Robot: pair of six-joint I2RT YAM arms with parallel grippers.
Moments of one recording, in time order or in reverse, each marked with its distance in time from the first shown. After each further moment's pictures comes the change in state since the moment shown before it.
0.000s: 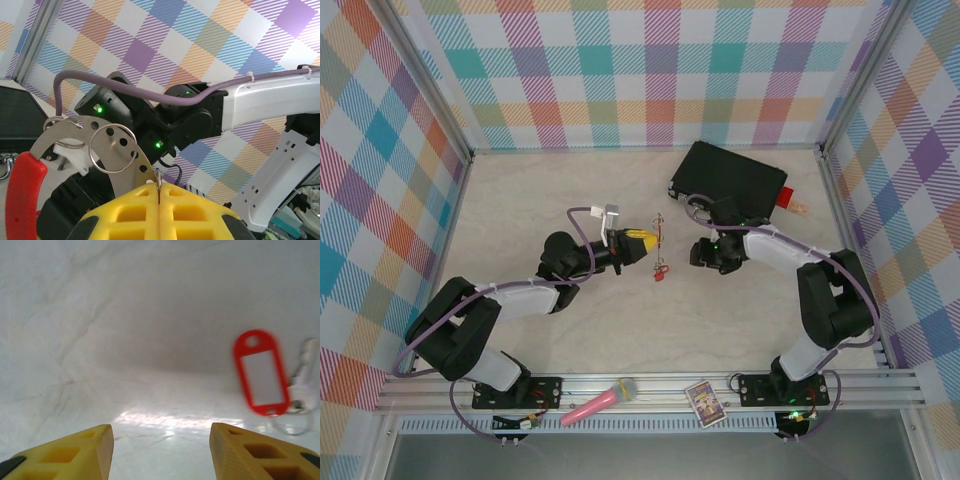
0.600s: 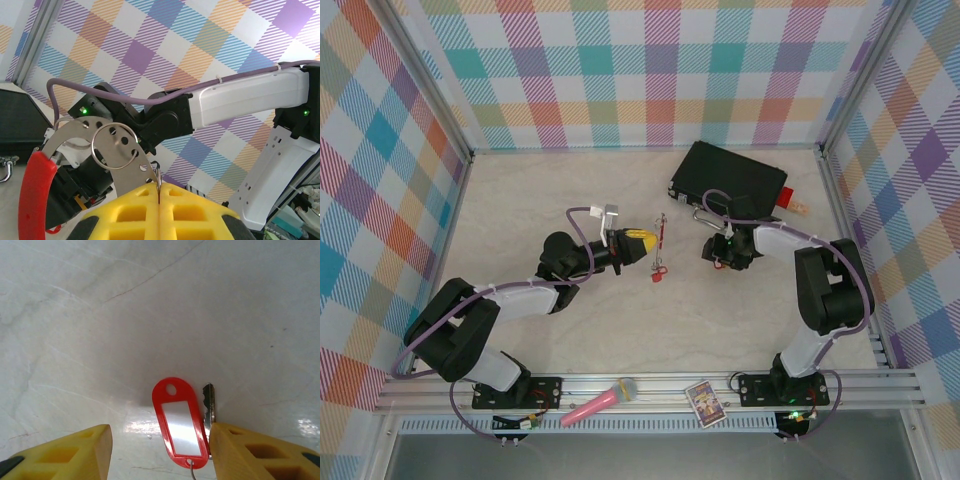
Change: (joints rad) left arm 0.000 -0.005 0.000 -0.001 0.000 0.005; right arm -0.112 0.082 -0.023 0.089 -0.072 0.016
